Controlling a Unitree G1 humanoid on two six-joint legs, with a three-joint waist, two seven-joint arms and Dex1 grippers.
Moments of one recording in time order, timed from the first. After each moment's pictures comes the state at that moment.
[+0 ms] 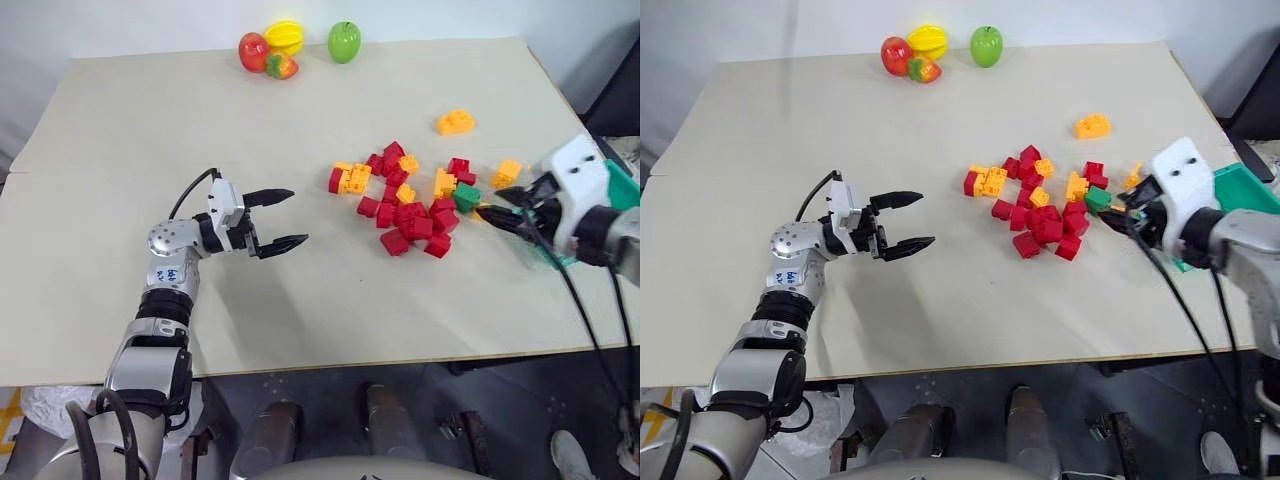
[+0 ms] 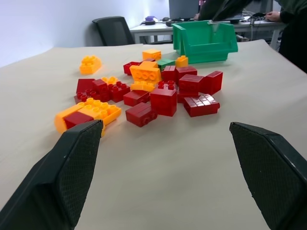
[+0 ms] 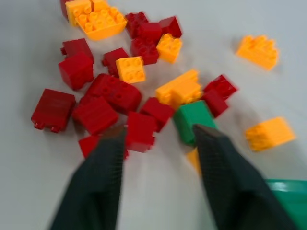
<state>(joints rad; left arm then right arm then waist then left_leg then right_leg) -0.77 0.36 0.07 0.81 -0.31 -0.33 -1.26 -0.40 -1.01 -0.25 -0.38 0.46 0.98 0.74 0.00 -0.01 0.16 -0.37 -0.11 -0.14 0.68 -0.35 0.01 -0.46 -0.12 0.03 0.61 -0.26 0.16</state>
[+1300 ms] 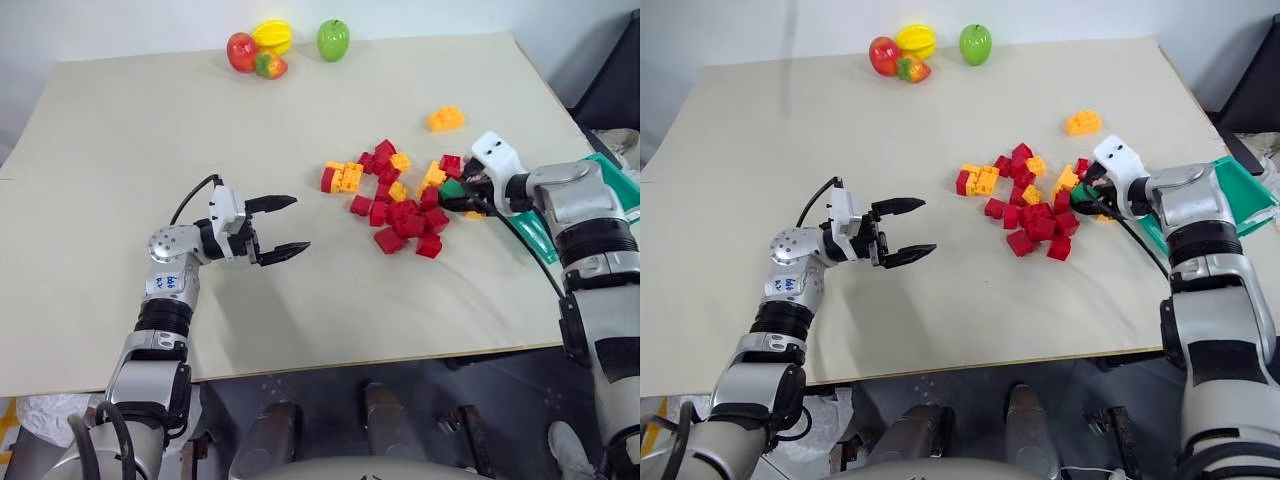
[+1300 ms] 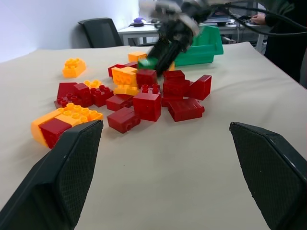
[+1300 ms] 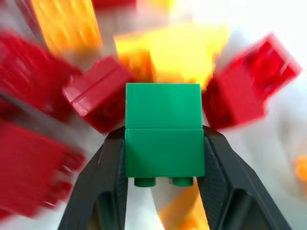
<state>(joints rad) -0.70 0.34 0.06 0.64 -0.31 -0.24 -1.23 -1.00 -0.74 0.13 0.67 0.02 0.49 1.01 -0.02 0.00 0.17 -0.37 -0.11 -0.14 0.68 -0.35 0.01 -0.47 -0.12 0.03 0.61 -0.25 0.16</state>
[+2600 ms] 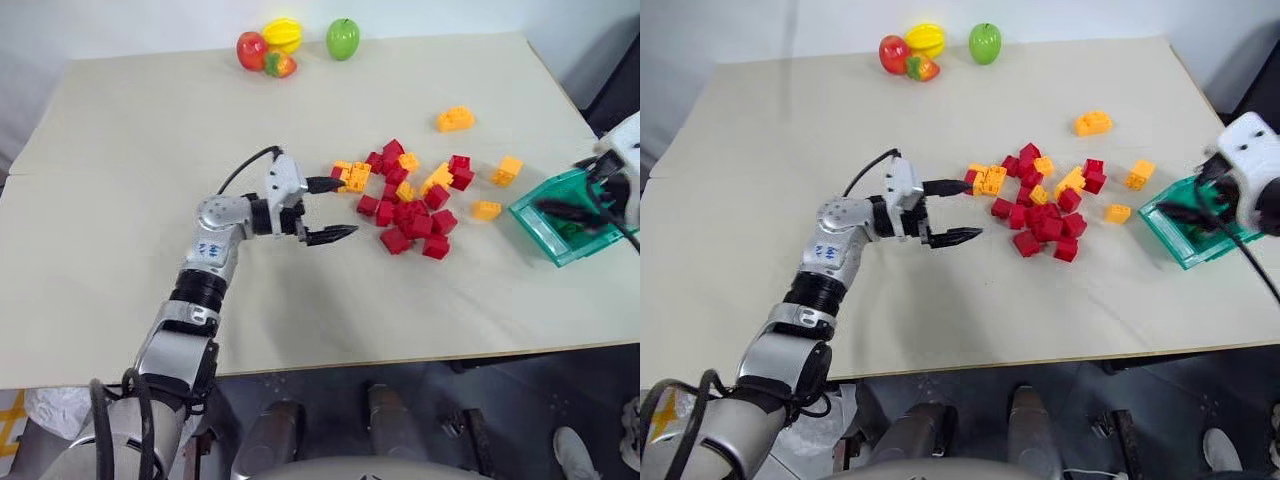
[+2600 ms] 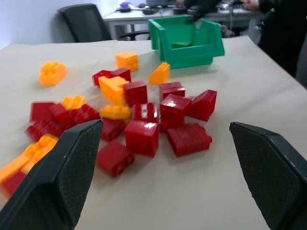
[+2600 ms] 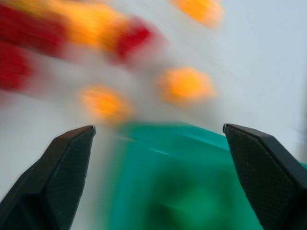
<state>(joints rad) -0.82 0.28 -0.05 0.62 -0.22 -0.10 -1.10 -0.46 -1.08 -0.22 -0.01 0.26 0.70 1.02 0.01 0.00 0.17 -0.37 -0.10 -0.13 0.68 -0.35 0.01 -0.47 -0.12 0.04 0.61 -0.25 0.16</state>
